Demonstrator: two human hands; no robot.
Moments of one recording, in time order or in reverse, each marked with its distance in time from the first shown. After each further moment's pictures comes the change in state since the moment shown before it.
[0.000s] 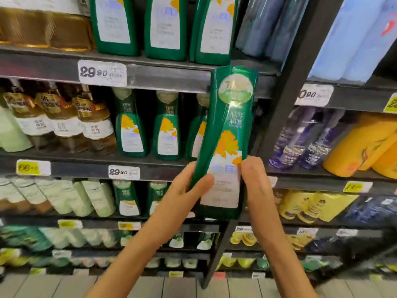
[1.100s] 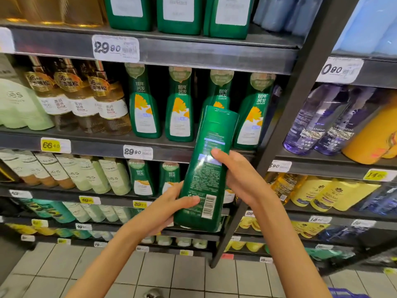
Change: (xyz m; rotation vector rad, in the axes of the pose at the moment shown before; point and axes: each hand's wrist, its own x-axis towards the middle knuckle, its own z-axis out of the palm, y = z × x) left_hand -0.039 -0.052 -0.043 -0.158 -0.129 -0.427; right_hand 0.033 0.039 0.023 0.315 -0.415 0.439
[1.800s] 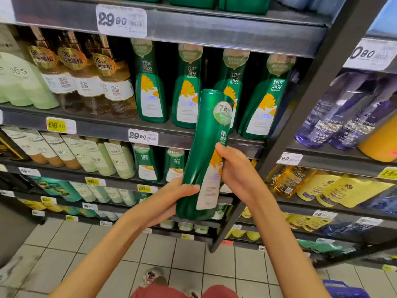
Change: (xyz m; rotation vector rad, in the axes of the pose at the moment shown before) left_hand -0.004 -0.005 0.001 -0.129 -0.066 -0.028; right_hand 0.008 0.024 0.000 0.149 -0.100 -0.010
